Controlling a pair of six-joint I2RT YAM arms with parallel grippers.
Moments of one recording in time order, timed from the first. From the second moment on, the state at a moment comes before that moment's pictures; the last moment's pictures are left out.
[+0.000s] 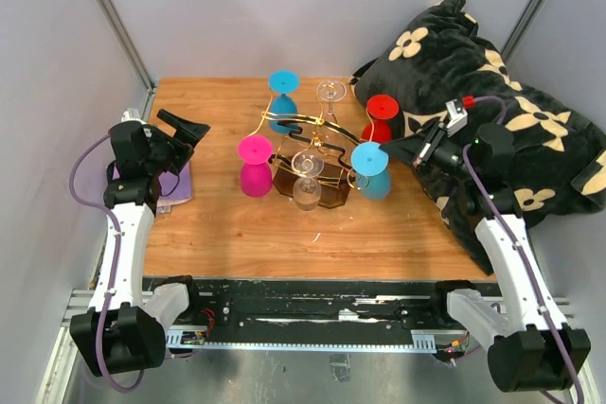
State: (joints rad) left arm 0.17 0.99 0.90 -0.31 0.29 -0.89; right arm 0.09 0.96 0.85 -0.02 -0.83 1.00
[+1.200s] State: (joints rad) left arm 0.17 0.99 0.84 -0.29 0.34 -0.89; right arm 0.31 0.68 1.00 -0.90 -0.24 -0.04
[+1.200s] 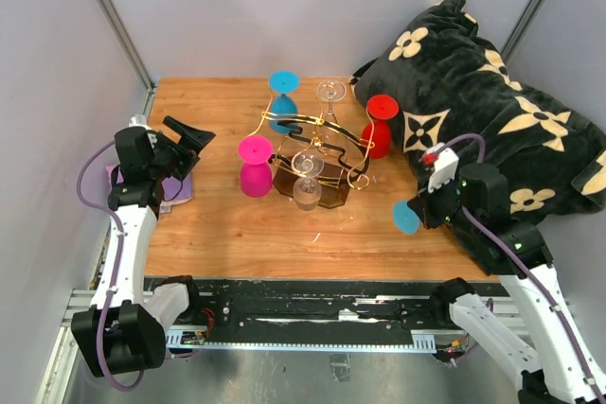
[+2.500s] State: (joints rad) left arm 0.17 1.01 0.79 -0.22 0.43 -0.87; right arm 1.21 1.07 0.56 -0.41 0.87 -0.45
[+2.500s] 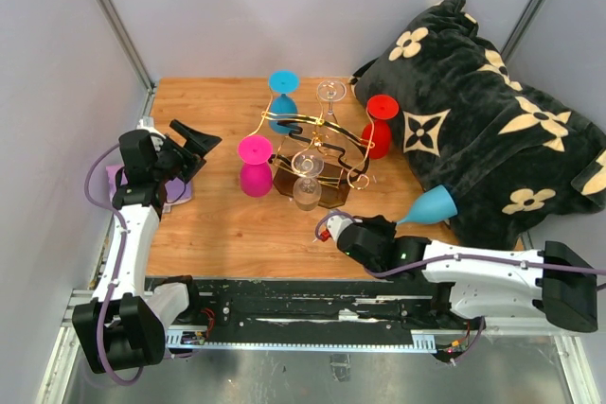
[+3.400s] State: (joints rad) left arm 0.17 1.03 0.77 -0.20 0.44 -0.87; right arm 1.35 1.51 0.71 -0.48 1.06 -0.12
